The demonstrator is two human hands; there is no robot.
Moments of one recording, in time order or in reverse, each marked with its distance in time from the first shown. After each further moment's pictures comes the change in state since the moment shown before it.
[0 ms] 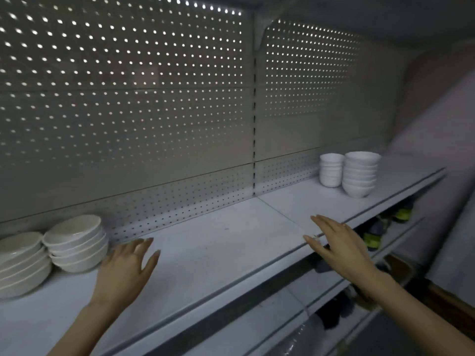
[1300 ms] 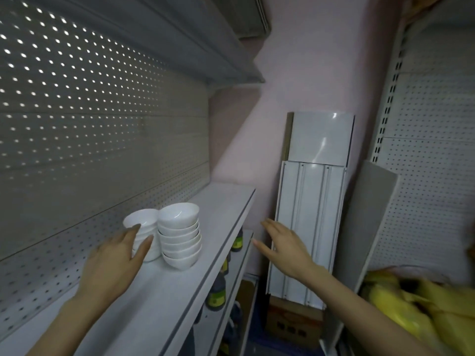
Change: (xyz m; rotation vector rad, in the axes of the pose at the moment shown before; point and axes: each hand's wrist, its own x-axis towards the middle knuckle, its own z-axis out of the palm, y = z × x) left_hand 0.297 0.515 0.127 -0.418 -0.148 0.542; right_hand 0.134 0.362 -0.085 -0.135 0.128 0.527
